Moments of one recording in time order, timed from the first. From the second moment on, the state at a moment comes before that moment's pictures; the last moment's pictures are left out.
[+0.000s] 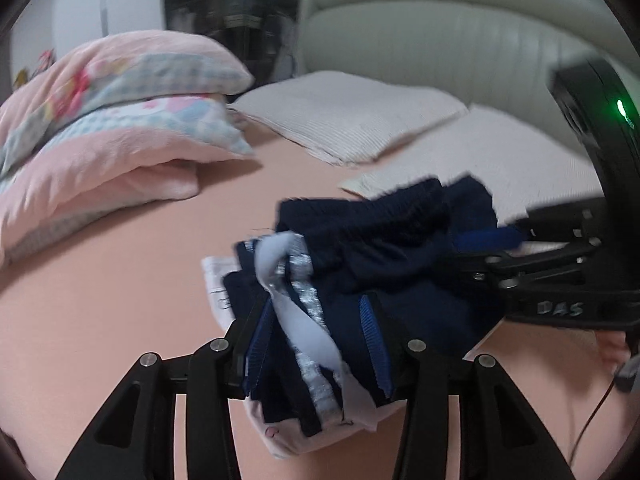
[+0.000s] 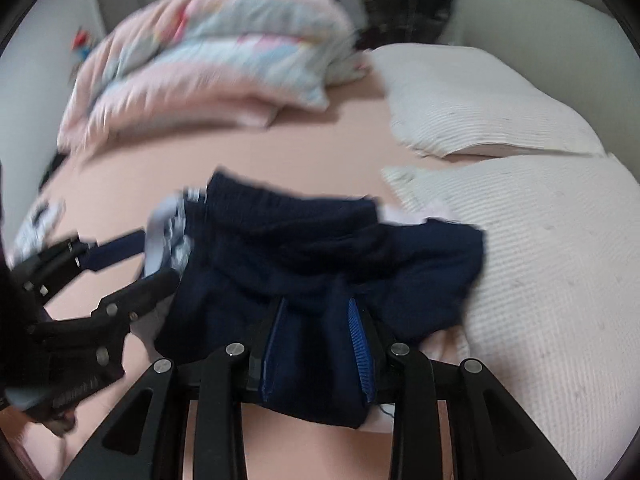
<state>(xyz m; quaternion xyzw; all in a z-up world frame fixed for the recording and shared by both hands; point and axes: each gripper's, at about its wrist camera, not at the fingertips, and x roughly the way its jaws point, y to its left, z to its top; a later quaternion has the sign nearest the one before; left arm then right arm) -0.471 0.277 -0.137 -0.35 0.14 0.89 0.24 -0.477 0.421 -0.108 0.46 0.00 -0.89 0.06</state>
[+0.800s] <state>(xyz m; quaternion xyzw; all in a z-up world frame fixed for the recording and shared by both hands) -0.462 0.223 -0.073 -0.36 0.04 0.90 0.23 -0.423 0.415 -0.045 0.43 -0.10 -0.90 0.04</state>
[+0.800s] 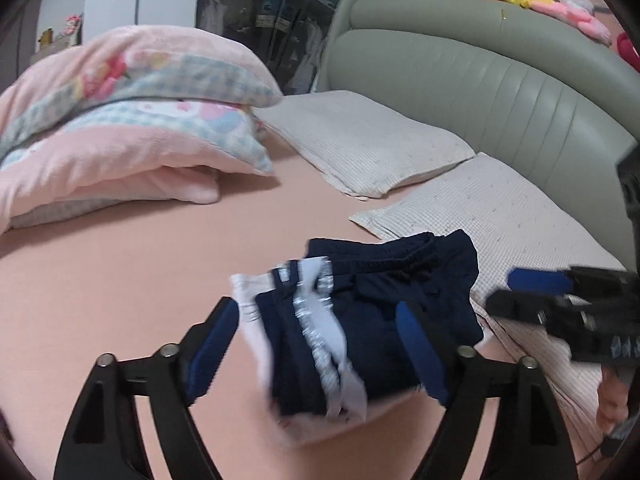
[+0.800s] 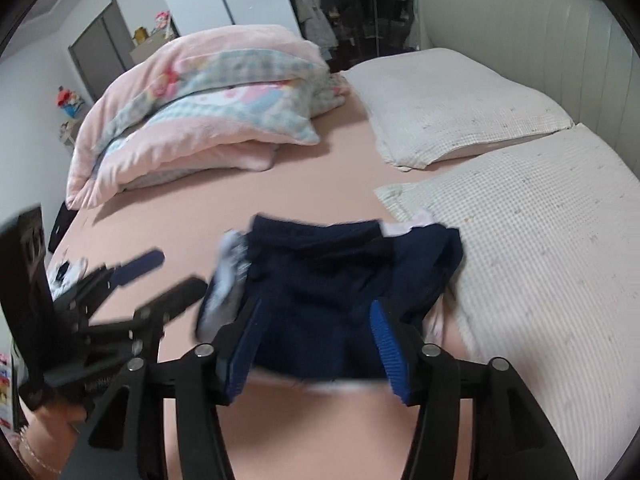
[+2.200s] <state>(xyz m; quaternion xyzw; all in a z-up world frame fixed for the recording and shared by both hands) -0.163 -0.102 0.064 -0.35 -0.05 0.94 -0.03 -0.187 0.127 0.043 0.42 -0.04 -0.90 0.09</state>
